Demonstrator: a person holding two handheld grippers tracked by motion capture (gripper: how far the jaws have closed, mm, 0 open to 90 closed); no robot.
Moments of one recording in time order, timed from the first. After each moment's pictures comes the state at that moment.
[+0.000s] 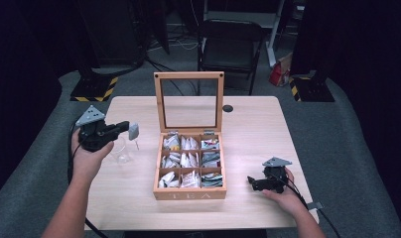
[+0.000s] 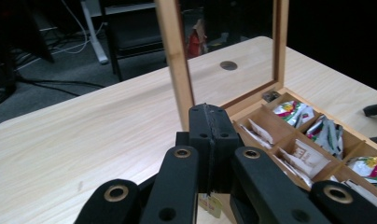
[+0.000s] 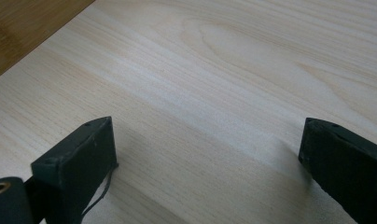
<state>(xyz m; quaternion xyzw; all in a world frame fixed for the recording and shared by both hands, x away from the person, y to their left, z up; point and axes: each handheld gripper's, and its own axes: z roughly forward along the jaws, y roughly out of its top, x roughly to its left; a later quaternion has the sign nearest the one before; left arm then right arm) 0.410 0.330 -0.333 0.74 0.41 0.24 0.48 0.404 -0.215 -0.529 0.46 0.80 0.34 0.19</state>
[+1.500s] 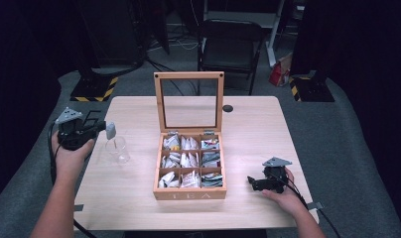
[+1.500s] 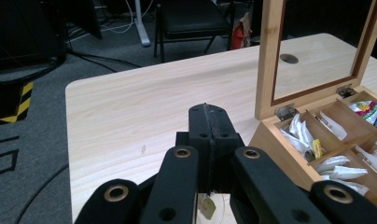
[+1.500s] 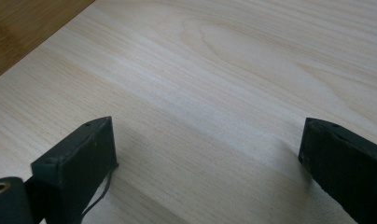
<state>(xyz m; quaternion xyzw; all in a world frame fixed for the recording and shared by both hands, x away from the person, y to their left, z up) 0.424 0.388 -0.356 0.71 0.49 0.26 0.44 0.405 -0.215 -0.529 0.46 0.80 0.34 0.19</state>
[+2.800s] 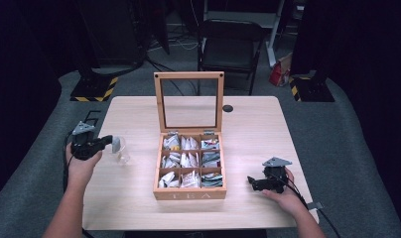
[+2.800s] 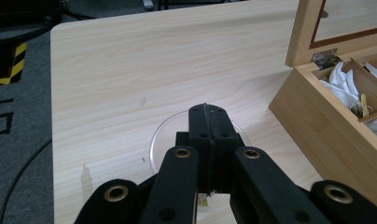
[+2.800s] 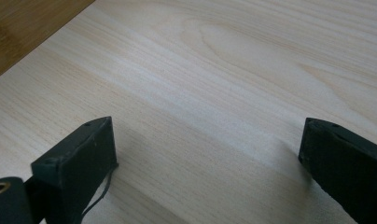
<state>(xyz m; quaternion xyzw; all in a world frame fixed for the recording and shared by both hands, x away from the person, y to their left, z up) 0.434 0.389 -0.420 0.72 0.52 0.23 0.40 0.405 -0.215 -0.529 0.46 0.80 0.34 0.19</state>
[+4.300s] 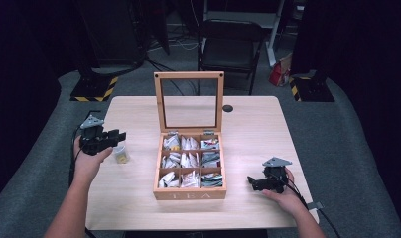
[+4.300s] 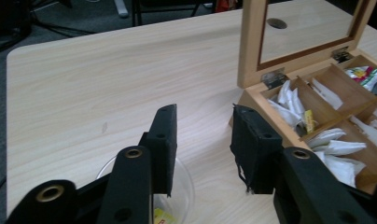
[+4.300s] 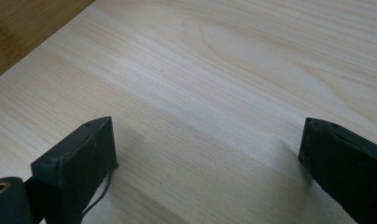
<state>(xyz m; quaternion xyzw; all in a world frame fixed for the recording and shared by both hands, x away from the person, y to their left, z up) 0.439 0.355 -0.393 0.74 0.48 0.21 0.43 0.405 -0.215 -0.529 0.46 0.80 0.34 0.19</state>
